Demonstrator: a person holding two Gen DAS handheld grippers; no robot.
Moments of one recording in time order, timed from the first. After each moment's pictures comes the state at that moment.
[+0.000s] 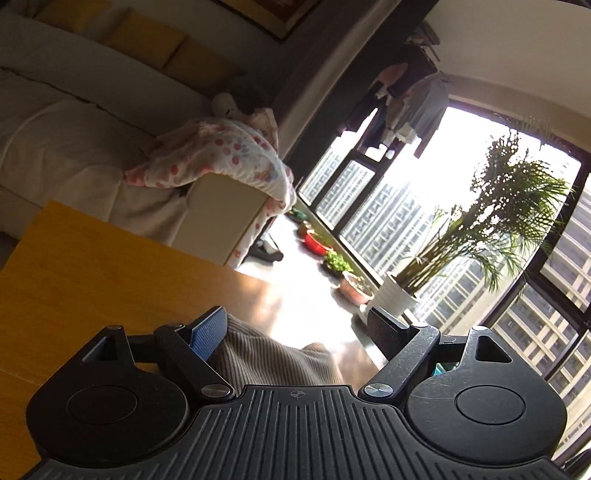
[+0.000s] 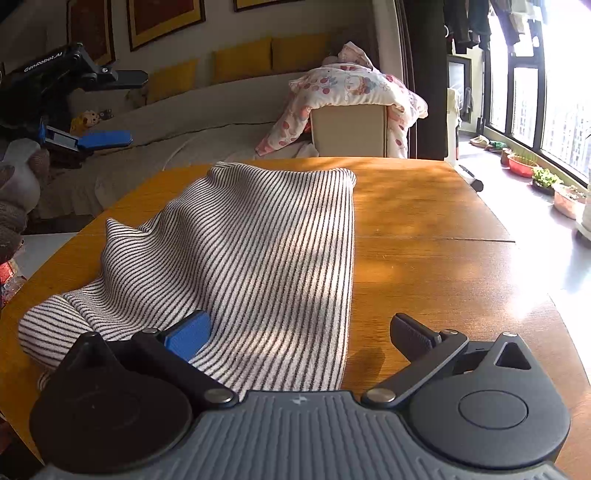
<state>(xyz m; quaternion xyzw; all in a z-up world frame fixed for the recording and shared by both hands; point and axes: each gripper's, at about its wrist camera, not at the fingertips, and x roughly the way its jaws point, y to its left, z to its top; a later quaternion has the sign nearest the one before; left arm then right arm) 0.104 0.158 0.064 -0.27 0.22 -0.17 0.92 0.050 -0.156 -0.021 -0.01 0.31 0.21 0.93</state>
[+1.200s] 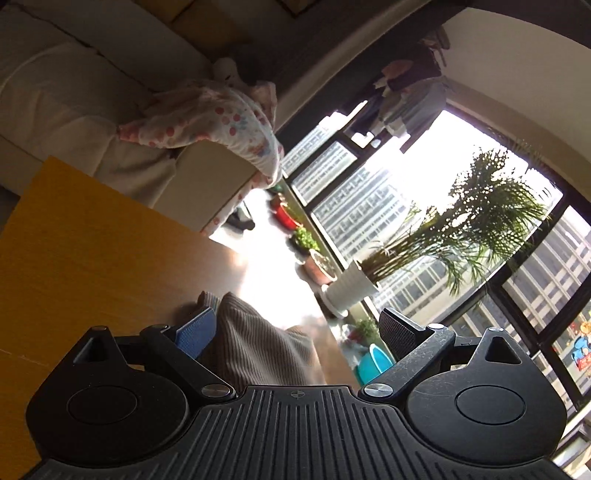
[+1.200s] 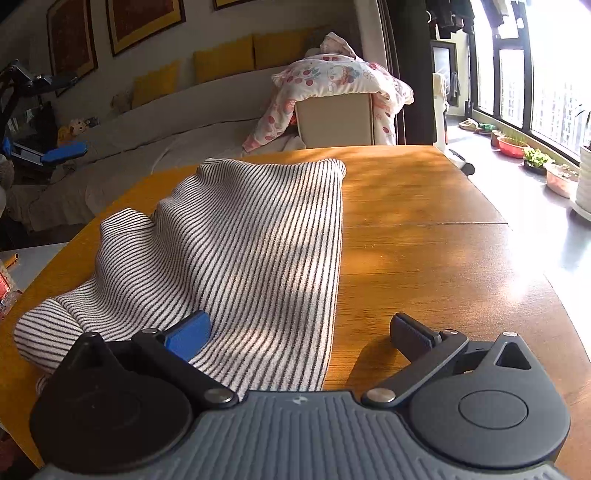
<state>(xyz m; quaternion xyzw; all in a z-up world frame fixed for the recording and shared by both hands) 0.128 0.188 0.041 -0.35 0.29 -0.23 0.86 0.053 -0.160 -0.023 0.01 0.33 0.19 0.93</state>
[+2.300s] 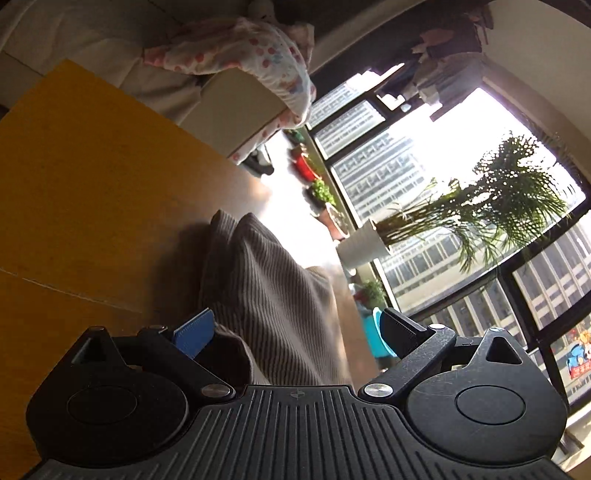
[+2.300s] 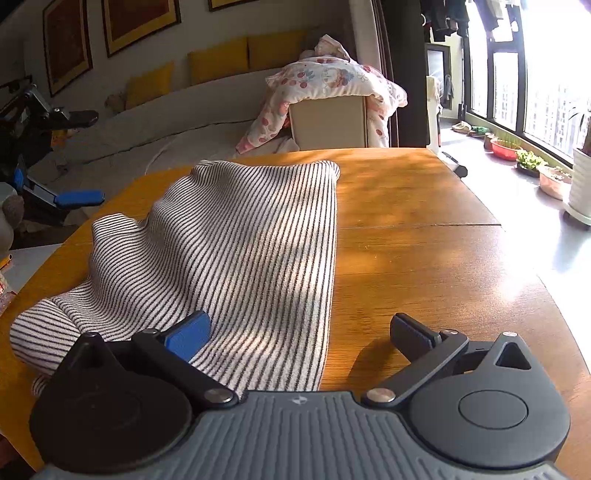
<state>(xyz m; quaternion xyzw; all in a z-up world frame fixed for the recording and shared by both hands) 0.135 0.165 -0.007 -0.37 0.36 -0.21 0.83 0.050 -0.159 -0.021 0.01 0.32 0.17 0.93</state>
